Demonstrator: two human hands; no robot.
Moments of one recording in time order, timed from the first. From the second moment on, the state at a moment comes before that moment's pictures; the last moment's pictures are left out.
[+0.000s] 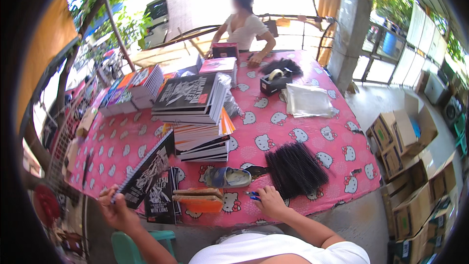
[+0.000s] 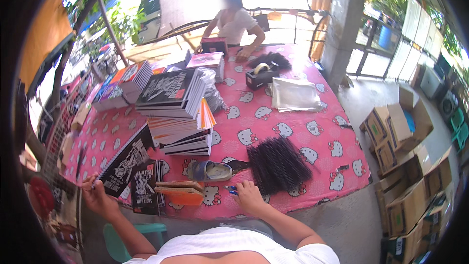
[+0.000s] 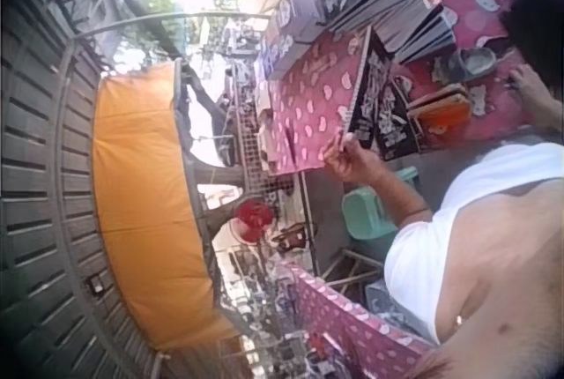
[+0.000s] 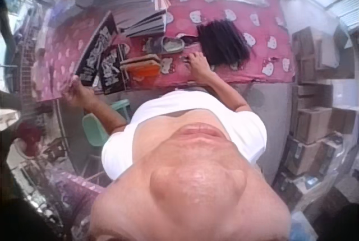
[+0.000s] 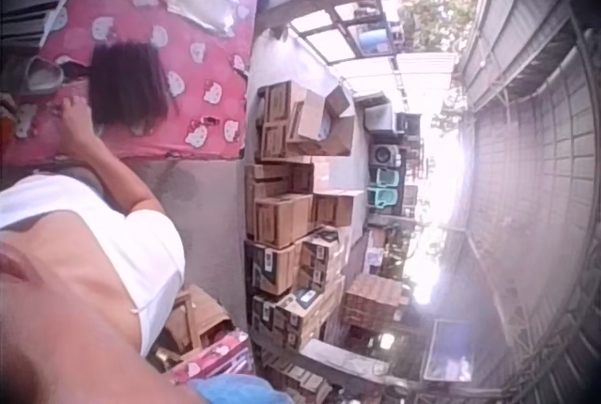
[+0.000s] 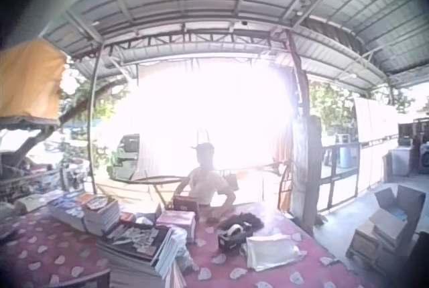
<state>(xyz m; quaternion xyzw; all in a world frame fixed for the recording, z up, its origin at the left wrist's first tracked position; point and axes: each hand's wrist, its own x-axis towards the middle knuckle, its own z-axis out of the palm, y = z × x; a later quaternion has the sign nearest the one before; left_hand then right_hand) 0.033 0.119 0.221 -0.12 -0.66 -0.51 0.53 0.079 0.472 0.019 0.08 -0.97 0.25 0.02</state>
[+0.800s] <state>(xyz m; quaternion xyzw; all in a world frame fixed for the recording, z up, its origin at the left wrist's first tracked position) 0.039 0.142 0.109 -0.39 -0.80 -0.44 0.10 0.103 0.382 0.117 0.03 -0.81 0.59 -0.03</state>
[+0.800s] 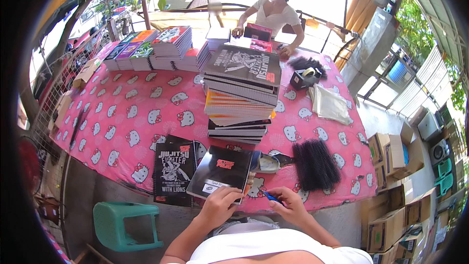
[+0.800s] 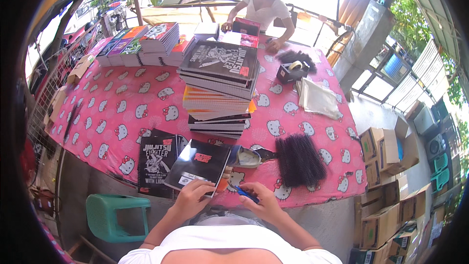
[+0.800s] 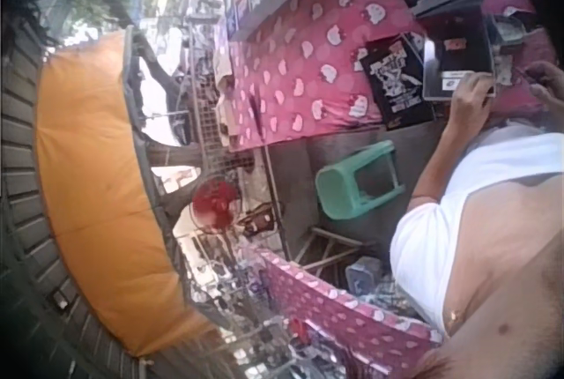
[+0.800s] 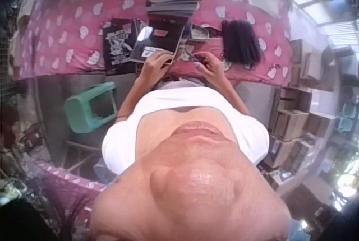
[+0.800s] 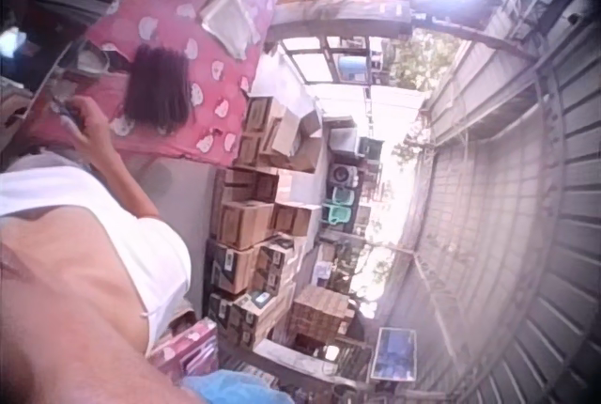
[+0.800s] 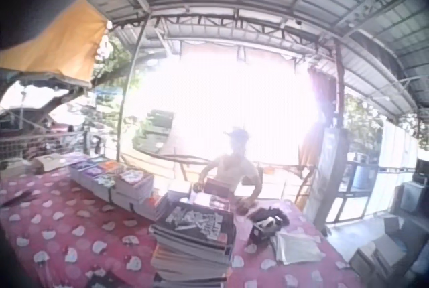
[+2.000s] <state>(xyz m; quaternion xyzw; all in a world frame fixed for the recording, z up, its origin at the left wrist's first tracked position) -0.021 0.085 0.179 -0.21 -0.71 -0.46 0.49 0.067 0.403 0.057 -0.05 -0.90 0.29 0.30</state>
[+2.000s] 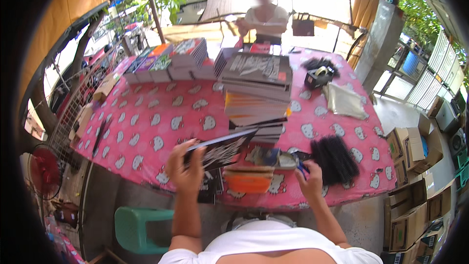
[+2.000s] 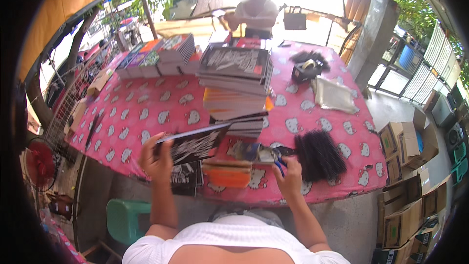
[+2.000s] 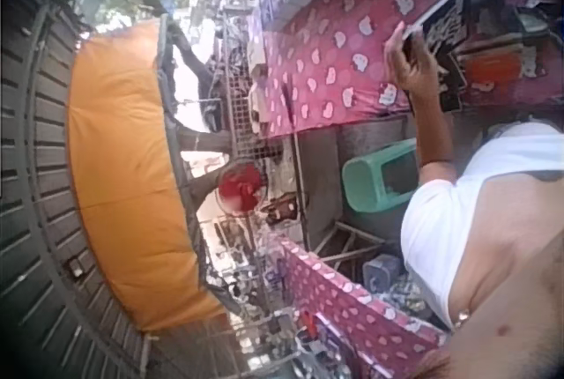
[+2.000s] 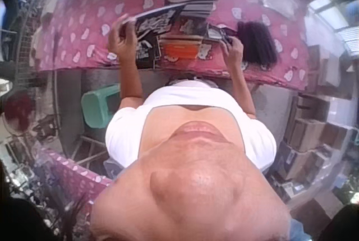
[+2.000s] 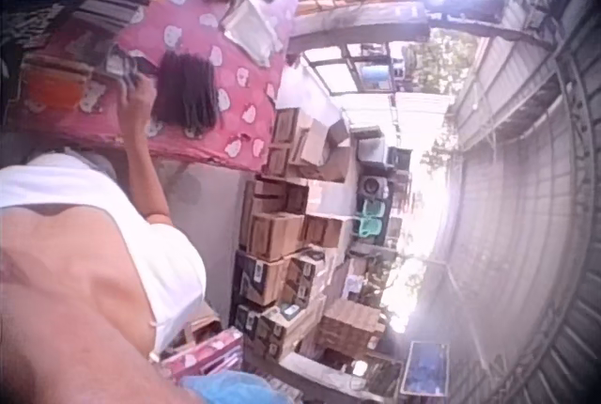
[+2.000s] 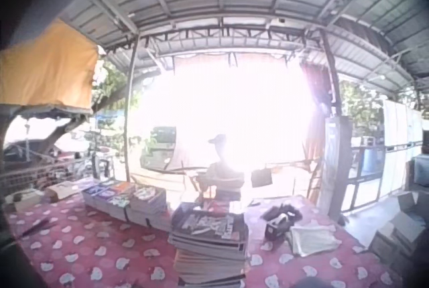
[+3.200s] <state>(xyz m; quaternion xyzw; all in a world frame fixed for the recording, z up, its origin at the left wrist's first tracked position) -0.060 0.097 0.141 -0.07 -0.60 -0.80 -0.02 0.008 0.347 0.159 0.38 -0.86 0.18 0.30</state>
